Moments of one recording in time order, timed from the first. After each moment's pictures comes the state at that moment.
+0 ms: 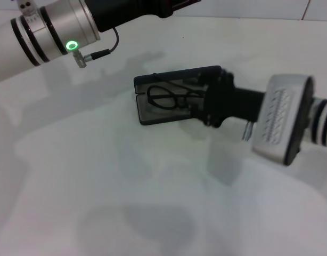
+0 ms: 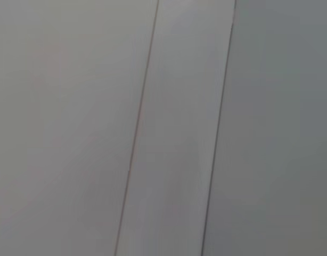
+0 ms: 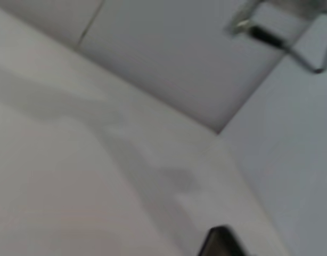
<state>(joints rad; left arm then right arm) -0.97 -2.06 2.84 -0.29 -0.70 1.59 -1.10 0.39 2.02 -1.91 -1.02 -1.18 -0.57 0.74</state>
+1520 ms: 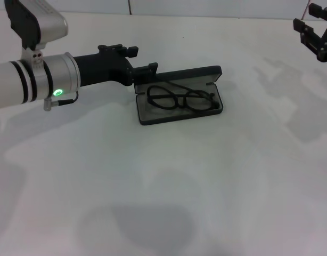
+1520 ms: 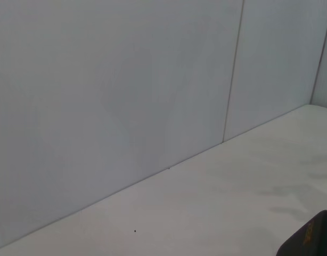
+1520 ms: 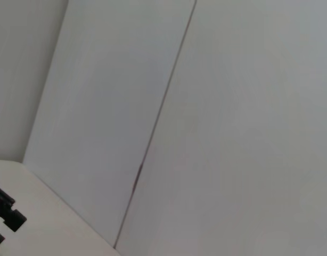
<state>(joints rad) -0.91 -2.08 2.84 -0.36 -0.40 1.16 -1.07 0.29 2.01 -1.30 -0.97 -1.17 -0.87 0.92</state>
